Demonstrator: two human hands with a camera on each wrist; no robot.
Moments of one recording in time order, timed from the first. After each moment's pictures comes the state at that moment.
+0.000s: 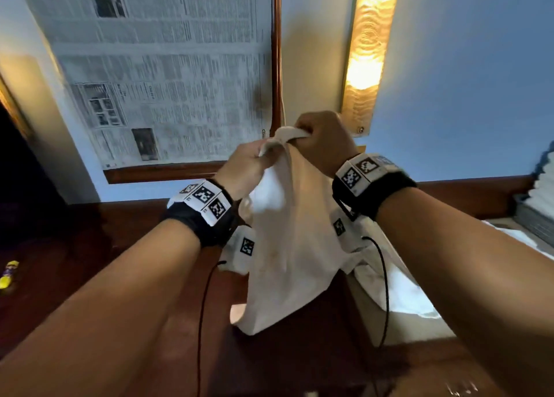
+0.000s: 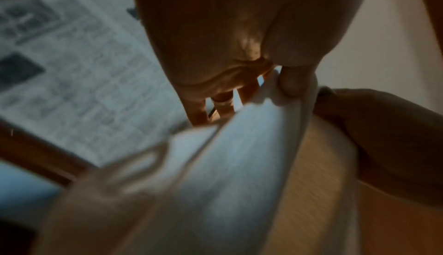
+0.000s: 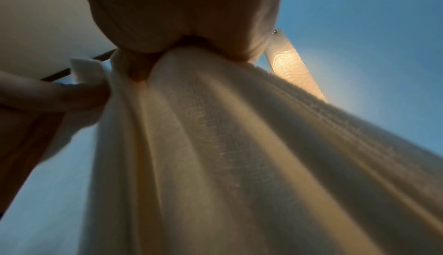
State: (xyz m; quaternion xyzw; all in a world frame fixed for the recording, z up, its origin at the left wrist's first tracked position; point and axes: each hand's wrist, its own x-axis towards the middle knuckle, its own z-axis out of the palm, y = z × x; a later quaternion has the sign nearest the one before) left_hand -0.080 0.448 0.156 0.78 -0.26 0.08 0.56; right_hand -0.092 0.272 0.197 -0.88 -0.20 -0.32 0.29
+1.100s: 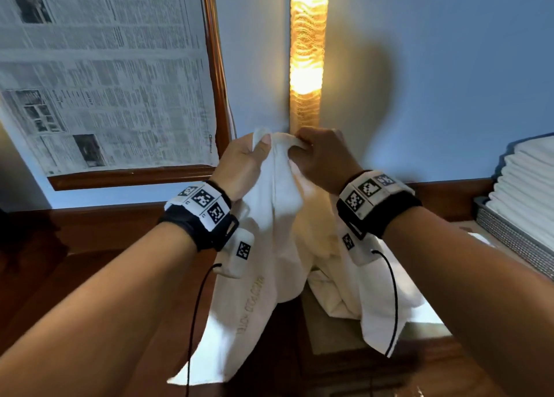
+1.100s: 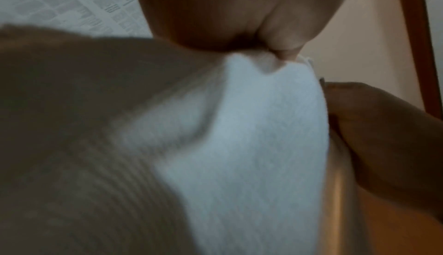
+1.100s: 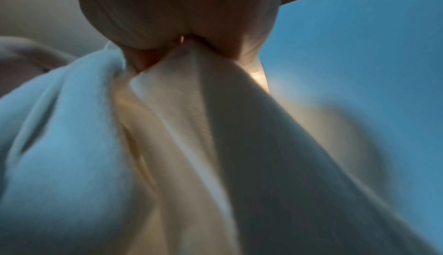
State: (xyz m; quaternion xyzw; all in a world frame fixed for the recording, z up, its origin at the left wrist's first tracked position) left_hand -0.116 0.276 0.177 0.78 -0.22 0.15 0.57; right_hand -0.114 0.102 0.182 -0.86 -0.20 -0.35 0.30
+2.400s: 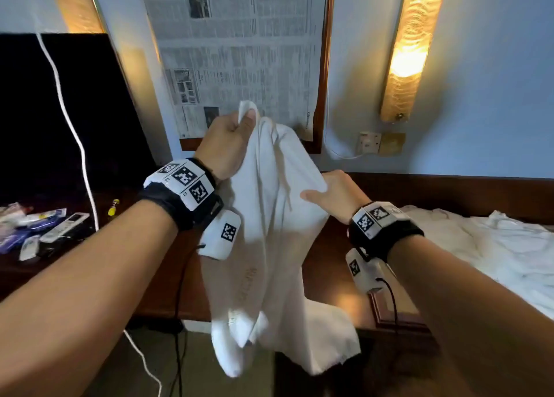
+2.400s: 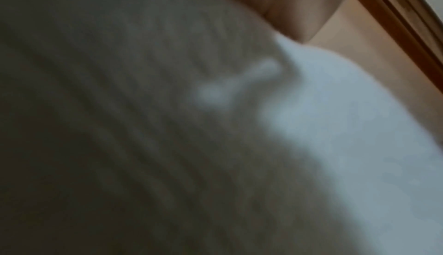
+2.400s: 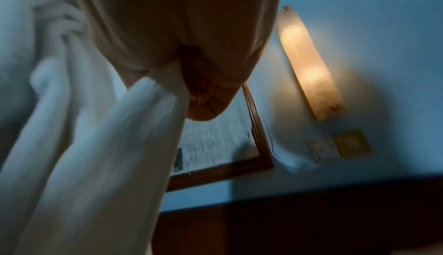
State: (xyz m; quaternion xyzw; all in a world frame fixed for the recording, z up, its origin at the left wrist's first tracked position) left_hand -0.256 0.511 0.184 0.84 -0.12 0.25 0.46; right_hand -0.212 0.282 0.098 -0.92 -0.19 -0.07 0.35
